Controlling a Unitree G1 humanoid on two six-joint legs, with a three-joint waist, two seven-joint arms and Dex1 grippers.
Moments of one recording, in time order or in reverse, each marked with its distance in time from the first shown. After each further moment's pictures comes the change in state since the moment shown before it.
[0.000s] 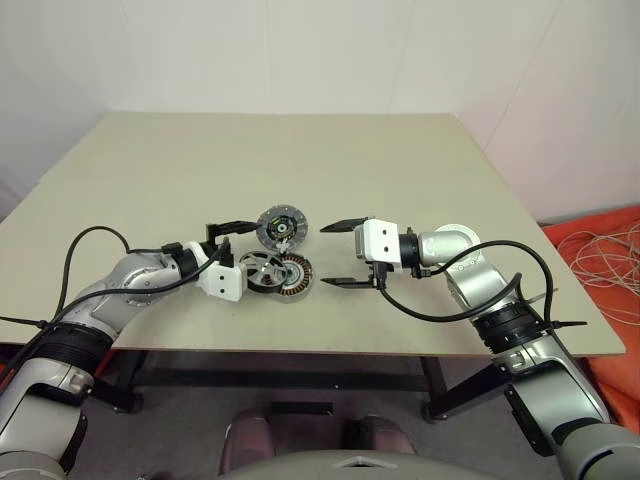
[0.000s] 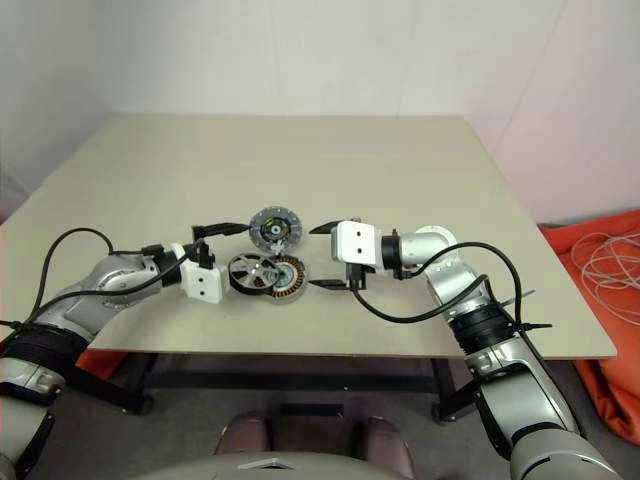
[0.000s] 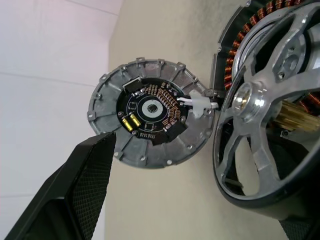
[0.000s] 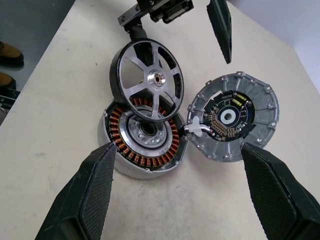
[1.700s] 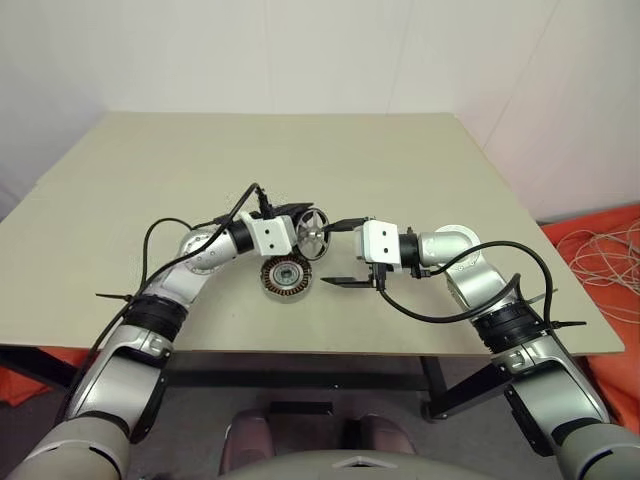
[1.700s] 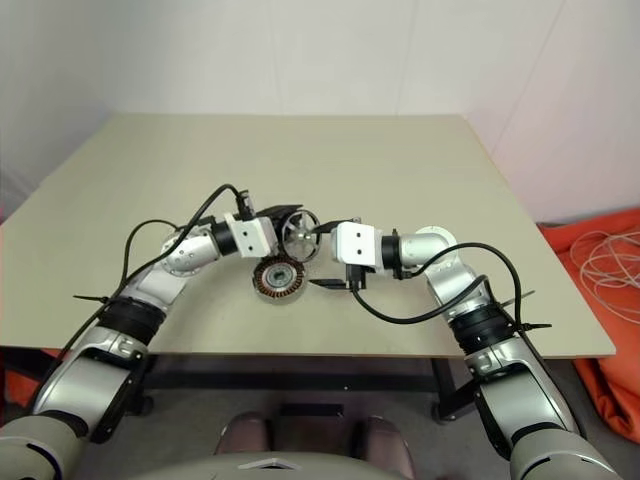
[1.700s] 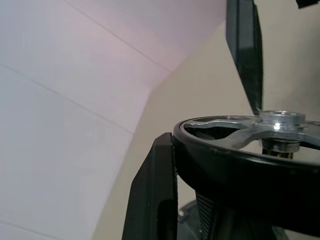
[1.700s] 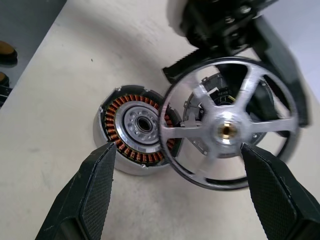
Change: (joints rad) left arm -0.164 -0.340 0.020 0.143 -0.170 0.078 -0.058; right arm 0.000 -0.005 0.000 0.010 -0.014 -0.024 -0.017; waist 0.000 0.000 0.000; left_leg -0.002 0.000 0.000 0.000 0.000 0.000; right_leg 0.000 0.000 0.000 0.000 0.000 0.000
